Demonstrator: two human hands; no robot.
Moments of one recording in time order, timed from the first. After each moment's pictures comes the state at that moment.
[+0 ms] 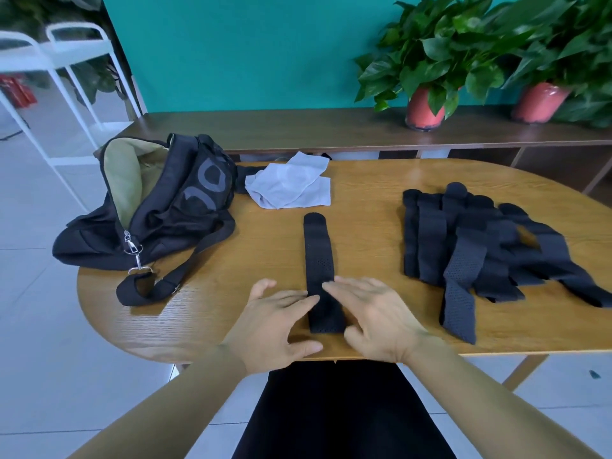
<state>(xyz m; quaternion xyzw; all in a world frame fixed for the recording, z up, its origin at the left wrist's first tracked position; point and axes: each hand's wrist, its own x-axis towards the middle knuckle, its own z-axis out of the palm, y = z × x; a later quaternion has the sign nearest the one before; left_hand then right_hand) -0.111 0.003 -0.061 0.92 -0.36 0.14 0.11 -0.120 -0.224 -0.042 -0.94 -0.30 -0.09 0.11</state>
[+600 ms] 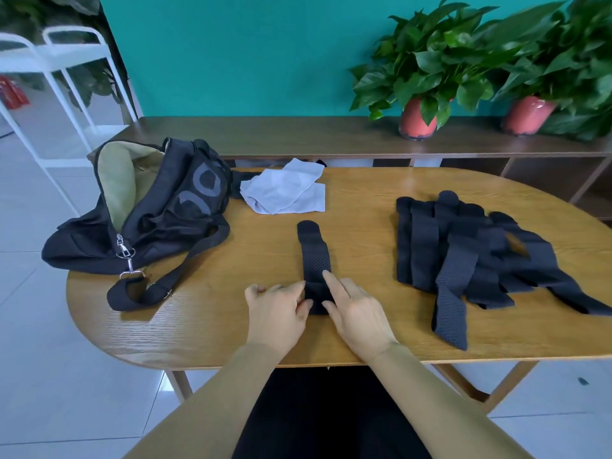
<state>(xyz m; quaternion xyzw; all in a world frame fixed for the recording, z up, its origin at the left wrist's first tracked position) -0.093 -0.040 -0.069 0.97 -0.10 0.15 0.17 -0.099 -0.202 -0.082 -0.94 -0.17 -0.26 0.13</state>
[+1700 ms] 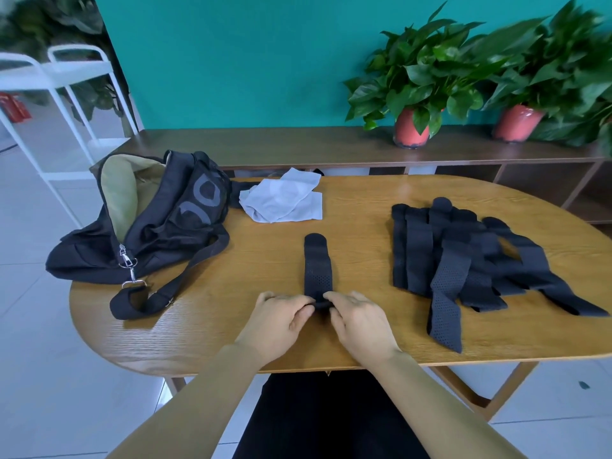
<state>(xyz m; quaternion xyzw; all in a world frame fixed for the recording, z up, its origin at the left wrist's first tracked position) -0.093 -0.025 -0.059 0.94 -0.26 0.06 0.23 -0.108 -0.206 -0.077 -0.94 -0.15 -0.23 0.19</state>
